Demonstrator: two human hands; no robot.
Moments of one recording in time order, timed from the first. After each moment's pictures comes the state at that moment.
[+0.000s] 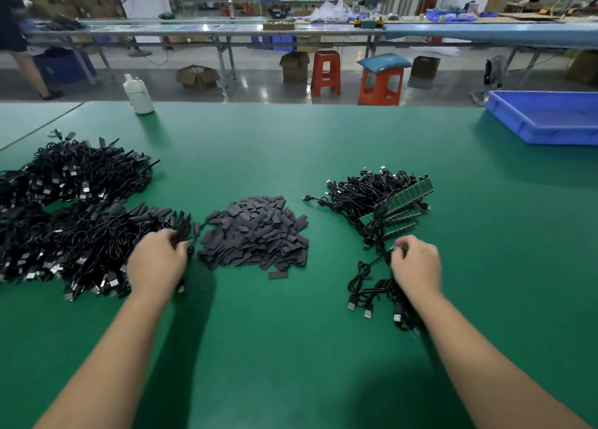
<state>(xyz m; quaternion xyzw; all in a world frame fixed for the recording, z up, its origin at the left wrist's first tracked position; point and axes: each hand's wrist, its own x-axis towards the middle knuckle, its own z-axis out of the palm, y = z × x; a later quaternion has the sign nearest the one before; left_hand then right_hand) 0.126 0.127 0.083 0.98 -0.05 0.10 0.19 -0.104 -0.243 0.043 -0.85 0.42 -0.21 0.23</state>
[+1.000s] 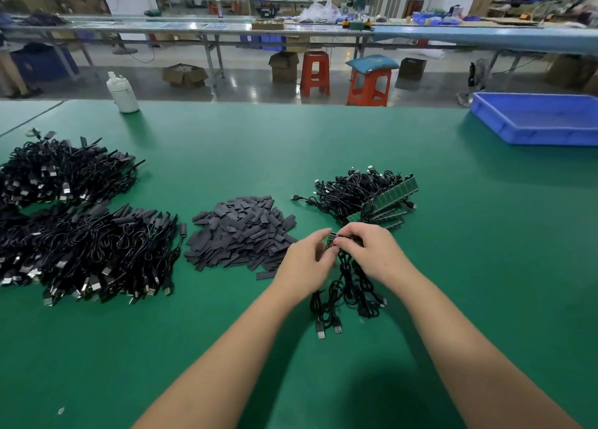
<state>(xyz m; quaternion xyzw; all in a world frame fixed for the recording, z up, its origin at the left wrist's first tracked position) -0.011 -0.056 0.095 0.81 -0.35 -0.15 0.44 -0.091 -0.198 0.119 -0.91 0.19 -0.12 0.35</state>
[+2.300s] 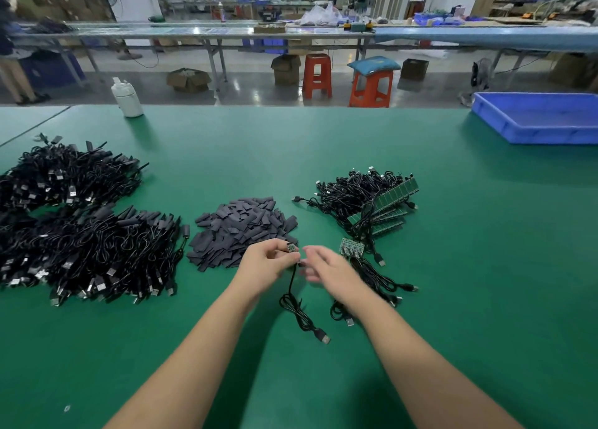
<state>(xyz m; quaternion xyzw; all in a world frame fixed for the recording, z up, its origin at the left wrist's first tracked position) 0.027 -0.007 0.077 0.74 -0.18 -0.25 0.60 -0.070 -0.145 0.065 -0.77 0.21 -0.02 0.60</state>
